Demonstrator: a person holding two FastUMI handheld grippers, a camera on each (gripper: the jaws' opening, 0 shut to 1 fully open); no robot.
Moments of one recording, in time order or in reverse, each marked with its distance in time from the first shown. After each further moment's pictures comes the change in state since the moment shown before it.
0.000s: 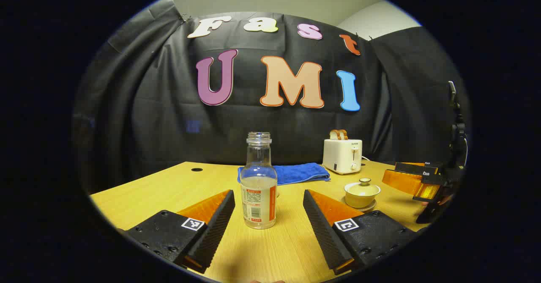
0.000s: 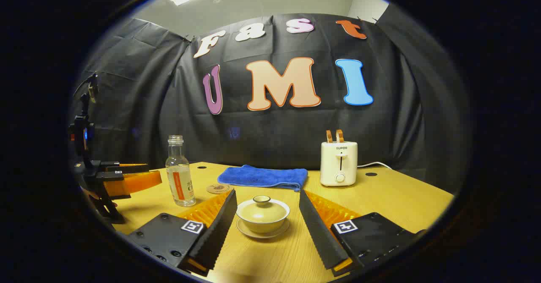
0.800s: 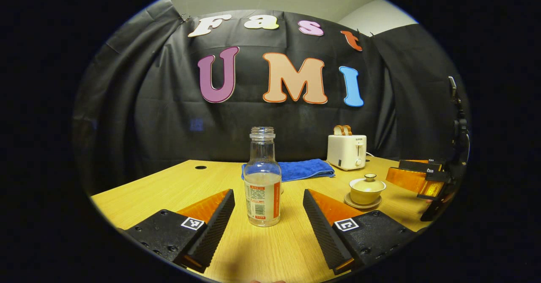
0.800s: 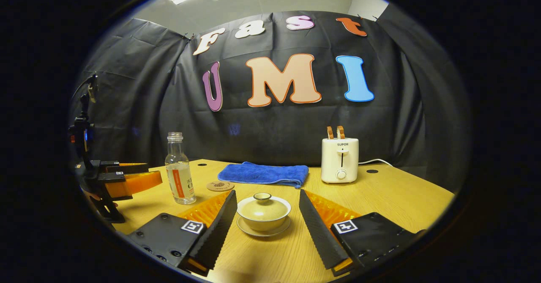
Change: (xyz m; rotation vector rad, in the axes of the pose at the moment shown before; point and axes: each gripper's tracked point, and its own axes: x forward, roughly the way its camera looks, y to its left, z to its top) left arm 0.003 -0.003 -0.005 0.046 0.014 0.022; right arm 0.004 -0.001 -0.005 0.001 0.019 -0.002
